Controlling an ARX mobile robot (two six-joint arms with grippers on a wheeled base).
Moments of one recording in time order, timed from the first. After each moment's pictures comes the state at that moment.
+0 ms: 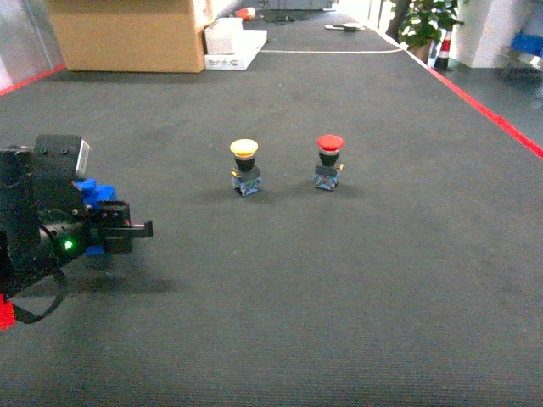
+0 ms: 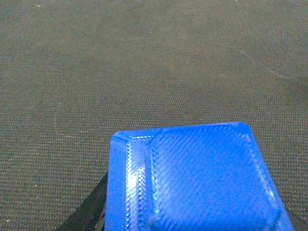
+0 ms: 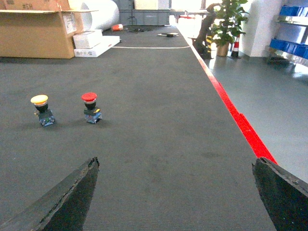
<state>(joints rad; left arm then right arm) -0.07 2.21 0.87 0.98 -0.12 0.00 0.00 0.01 0.01 0.00 0.00 0.00</state>
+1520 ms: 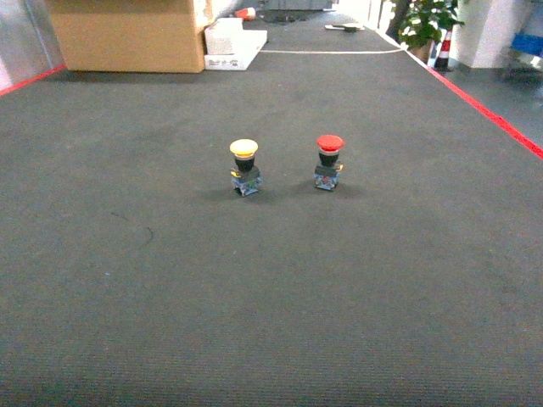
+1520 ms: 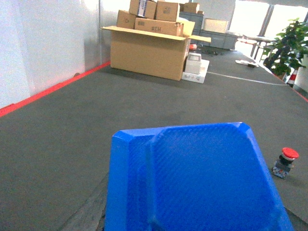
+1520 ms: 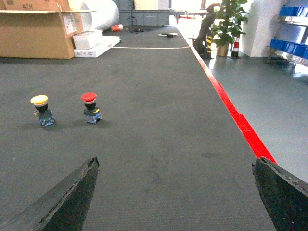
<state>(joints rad) -0.61 0.31 0.24 0.13 -0.80 -0.07 0.00 0.01 0.01 -0.01 0.00 0.00</state>
